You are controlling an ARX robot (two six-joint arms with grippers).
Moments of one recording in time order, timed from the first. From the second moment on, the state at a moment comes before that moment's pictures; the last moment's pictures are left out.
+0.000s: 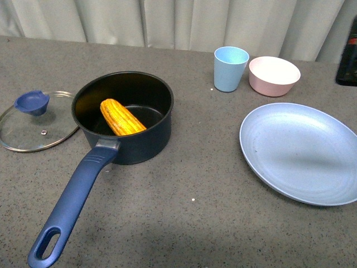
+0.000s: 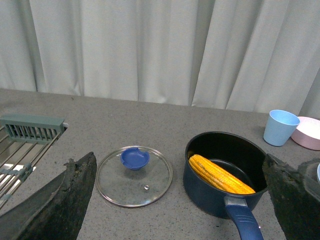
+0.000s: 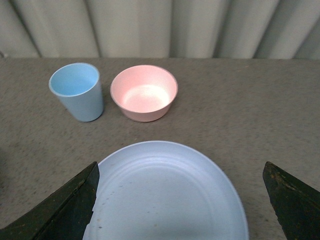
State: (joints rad) left arm 0.00 0.00 0.02 0.00 0.00 0.00; right arm 0.24 1.49 0.52 0.57 0.31 0.12
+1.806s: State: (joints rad) left arm 0.00 0.00 0.02 0.00 0.00 0.00; right arm 0.00 0.19 0.00 0.19 0.00 -0.01
